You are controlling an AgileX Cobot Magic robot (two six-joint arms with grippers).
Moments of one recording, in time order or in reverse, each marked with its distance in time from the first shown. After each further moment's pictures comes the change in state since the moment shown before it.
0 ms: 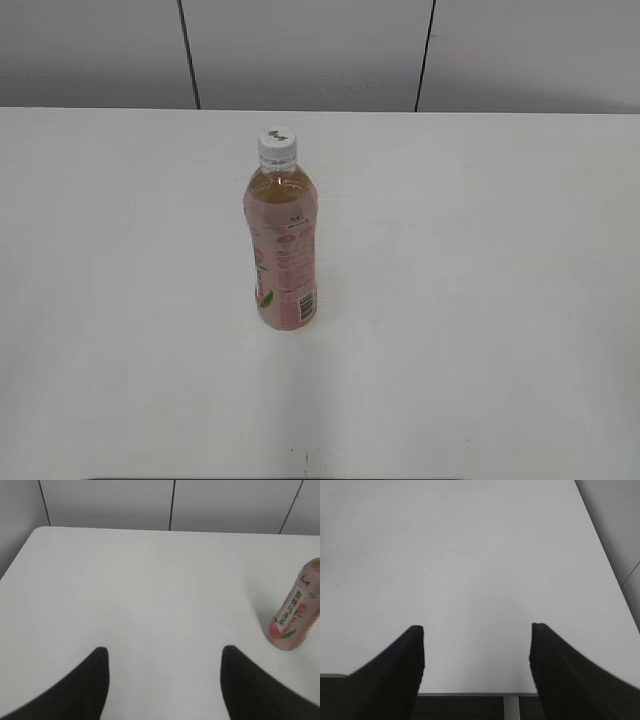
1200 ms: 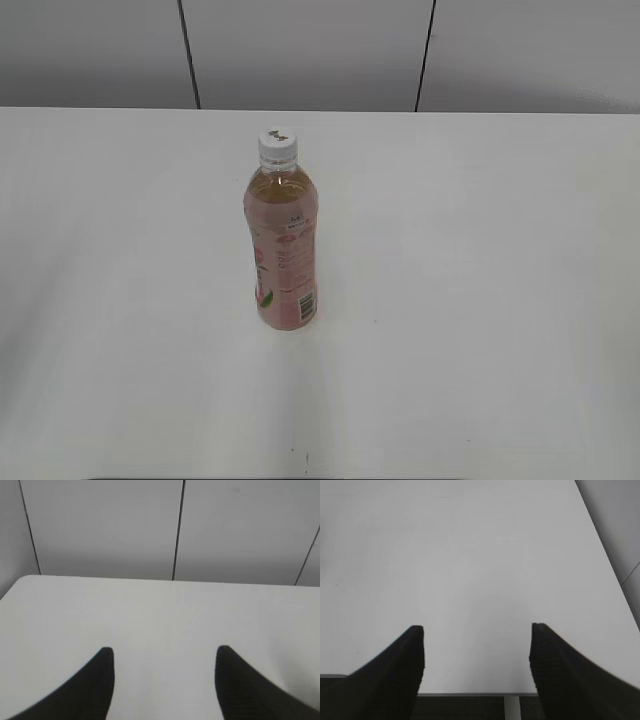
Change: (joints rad) left arm 0.000 0.469 0.284 -0.151 -0.919 0.175; right arm 0.000 0.000 0.000 0.001 0.000 0.003
